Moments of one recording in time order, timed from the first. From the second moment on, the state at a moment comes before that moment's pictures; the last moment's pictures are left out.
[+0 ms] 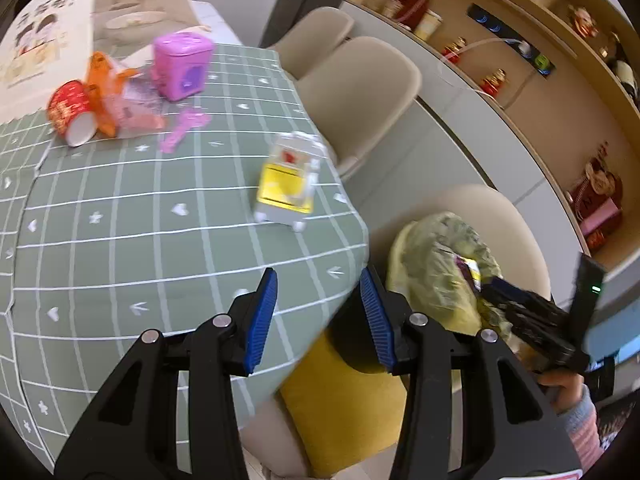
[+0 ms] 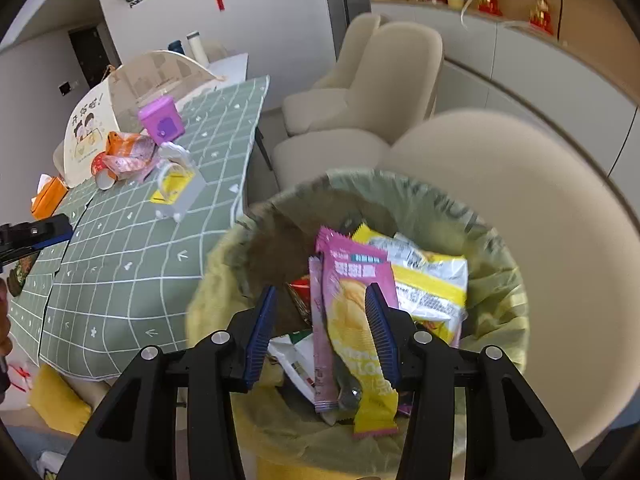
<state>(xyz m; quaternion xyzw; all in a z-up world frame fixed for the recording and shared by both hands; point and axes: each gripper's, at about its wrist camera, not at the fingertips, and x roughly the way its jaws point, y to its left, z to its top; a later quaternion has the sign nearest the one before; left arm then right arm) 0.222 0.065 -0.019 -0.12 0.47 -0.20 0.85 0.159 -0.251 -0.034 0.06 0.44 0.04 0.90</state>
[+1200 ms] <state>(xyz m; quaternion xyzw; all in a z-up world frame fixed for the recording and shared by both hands) 0.426 0.319 -0.017 -0.18 0.41 -0.16 0.88 0.352 0.061 -0.032 0.03 0.44 0.08 0.89</state>
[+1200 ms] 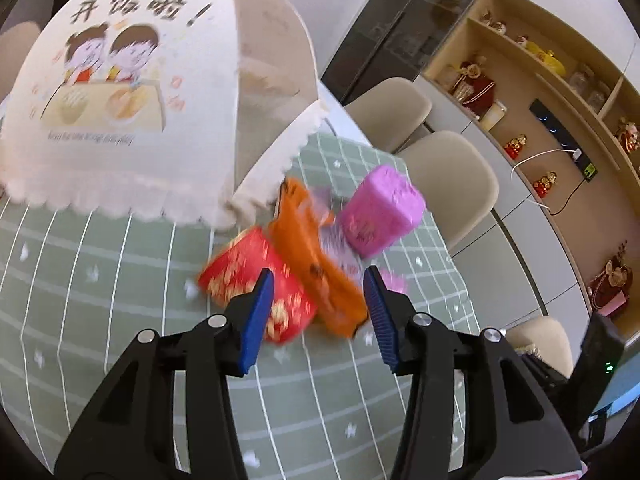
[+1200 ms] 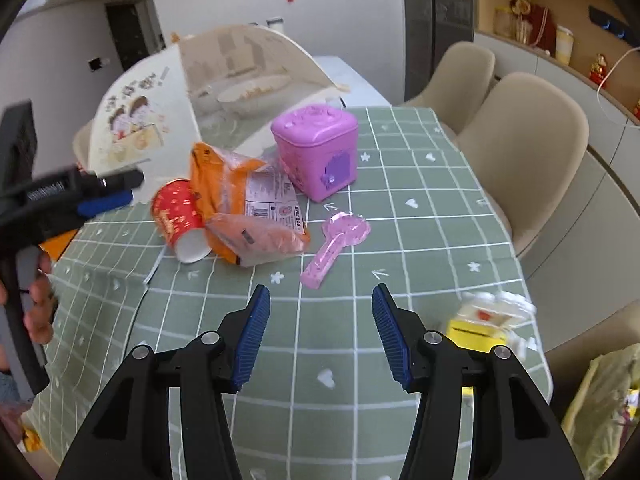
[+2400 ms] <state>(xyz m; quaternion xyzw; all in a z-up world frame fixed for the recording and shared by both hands) 0.401 0.332 -0.042 -0.23 0.45 -0.04 0.86 0.415 0.103 -0.102 0.00 0.51 0.27 0.82</state>
